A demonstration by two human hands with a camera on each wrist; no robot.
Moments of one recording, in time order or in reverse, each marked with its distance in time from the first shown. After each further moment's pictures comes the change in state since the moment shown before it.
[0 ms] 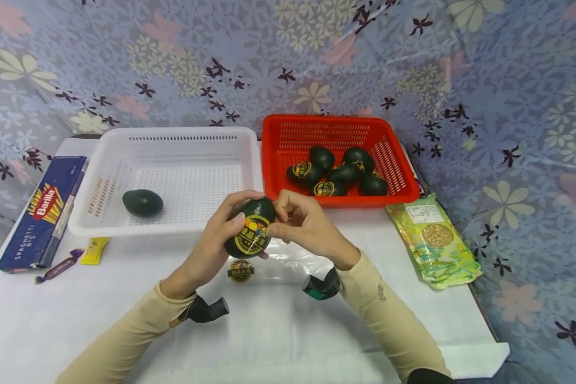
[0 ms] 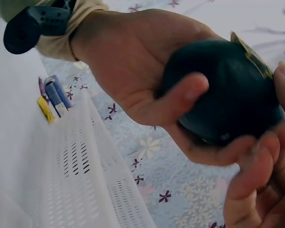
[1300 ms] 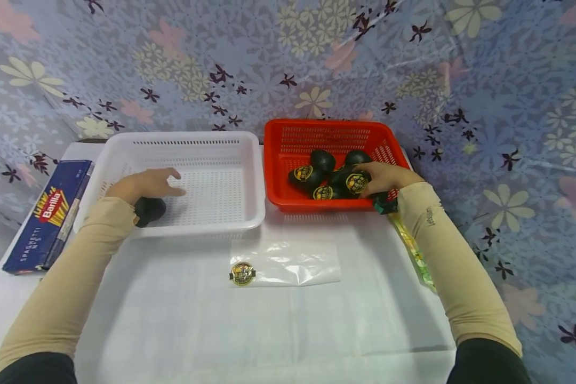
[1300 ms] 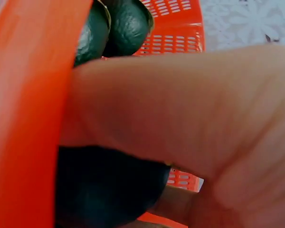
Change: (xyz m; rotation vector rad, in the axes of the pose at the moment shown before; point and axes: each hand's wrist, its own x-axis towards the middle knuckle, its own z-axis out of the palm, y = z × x) left_hand 0.064 0.020 -0.205 1.285 -0.182 -0.817; right_hand 0.019 0.024 -0.211 -1.040 -0.288 0.824
